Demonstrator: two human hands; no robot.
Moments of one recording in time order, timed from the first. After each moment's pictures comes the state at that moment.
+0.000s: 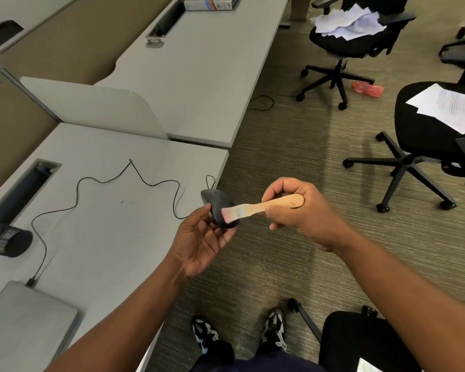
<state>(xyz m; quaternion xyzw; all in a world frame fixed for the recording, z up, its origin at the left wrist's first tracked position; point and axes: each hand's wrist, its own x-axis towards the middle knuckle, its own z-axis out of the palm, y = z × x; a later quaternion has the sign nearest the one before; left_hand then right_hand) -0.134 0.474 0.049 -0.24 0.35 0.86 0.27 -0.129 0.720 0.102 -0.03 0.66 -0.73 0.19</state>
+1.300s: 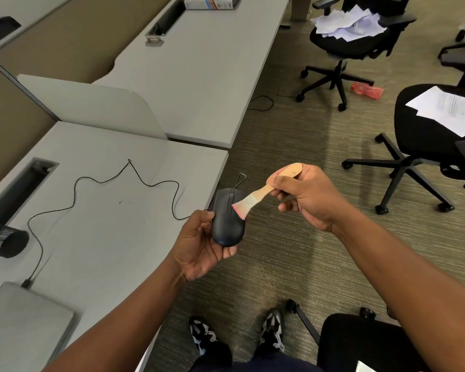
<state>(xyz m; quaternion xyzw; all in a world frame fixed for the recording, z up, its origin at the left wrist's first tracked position) -0.136 0.473 0.040 -0.16 0.37 0.84 0.36 -0.168 0.722 0.104 0.12 0.61 -0.76 0.17</state>
